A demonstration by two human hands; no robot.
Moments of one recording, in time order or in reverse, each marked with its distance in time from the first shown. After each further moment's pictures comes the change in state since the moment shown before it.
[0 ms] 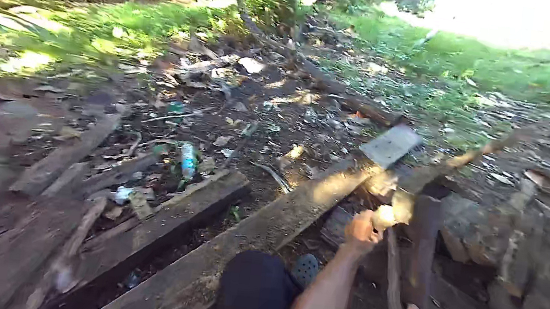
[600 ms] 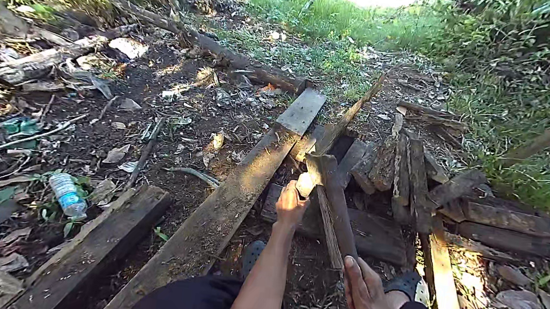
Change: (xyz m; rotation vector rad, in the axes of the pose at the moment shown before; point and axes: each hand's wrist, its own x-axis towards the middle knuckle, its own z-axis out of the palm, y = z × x) left_hand 0.008 -0.004 0.005 0.145 -0.095 -0.065; right_hand 0.004 0.012 -0.014 -0.041 0.090 -0.037
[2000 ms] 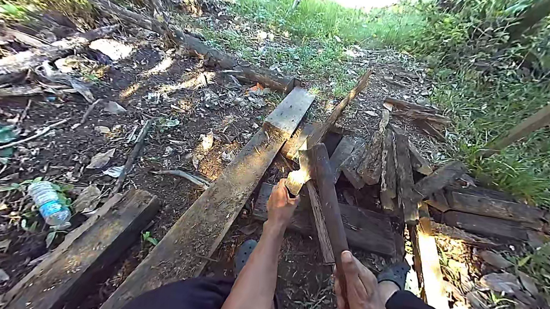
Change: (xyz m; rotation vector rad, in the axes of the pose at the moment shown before) left_hand -0.005 -0.002 0.000 0.017 0.048 0.025; right_hand -0.023 -0.039 0.000 0.086 -0.022 0.142
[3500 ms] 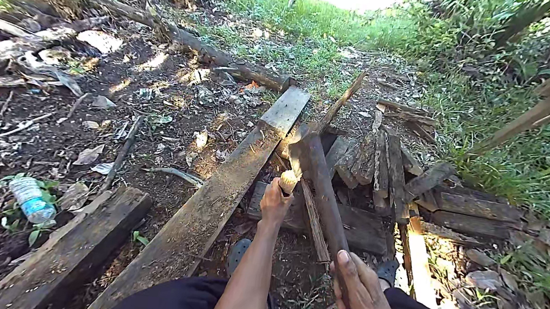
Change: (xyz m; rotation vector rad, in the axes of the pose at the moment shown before) left_hand 0.004 0.002 0.001 -0.003 0.016 -0.031; right_hand -0.019 -0.048 -0.011 0.032 -0.067 0.026
